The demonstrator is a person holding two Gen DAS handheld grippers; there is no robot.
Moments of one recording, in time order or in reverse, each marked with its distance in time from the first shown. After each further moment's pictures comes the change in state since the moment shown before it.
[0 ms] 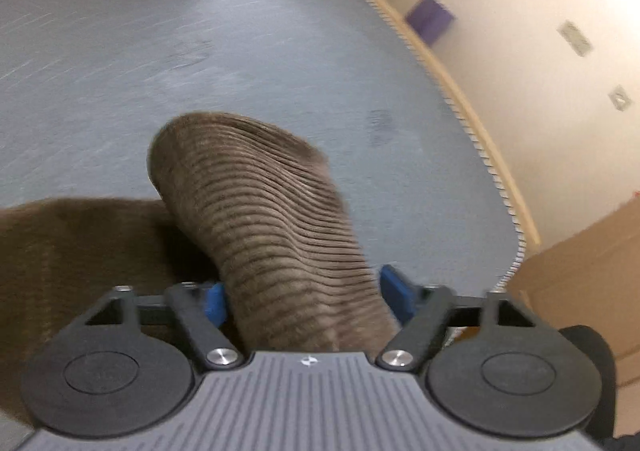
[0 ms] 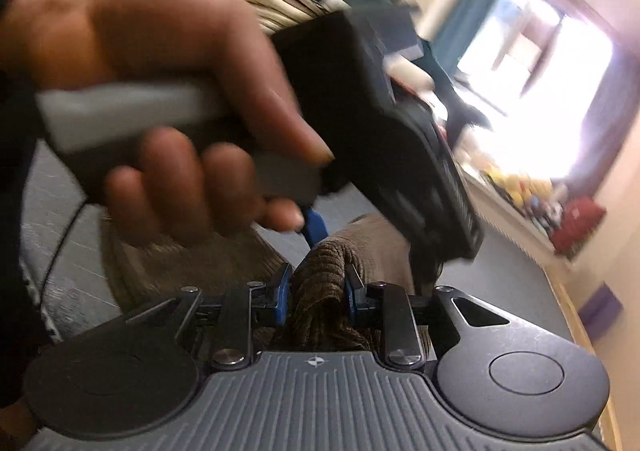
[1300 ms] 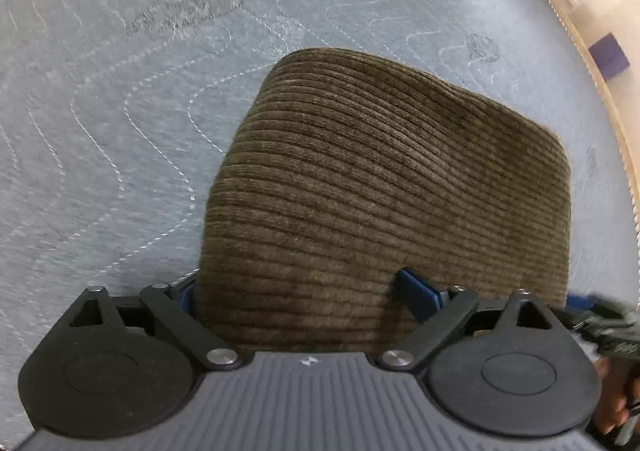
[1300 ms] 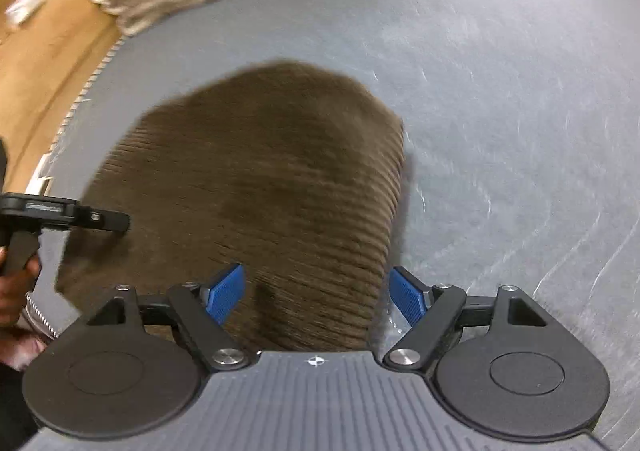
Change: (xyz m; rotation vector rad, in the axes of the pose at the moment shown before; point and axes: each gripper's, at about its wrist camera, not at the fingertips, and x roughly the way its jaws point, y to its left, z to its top) left arm -0.050 0.231 -0.015 -0.286 0.109 0.336; right arm 0.189 -0.102 -0.075 0.903 0.608 0.398
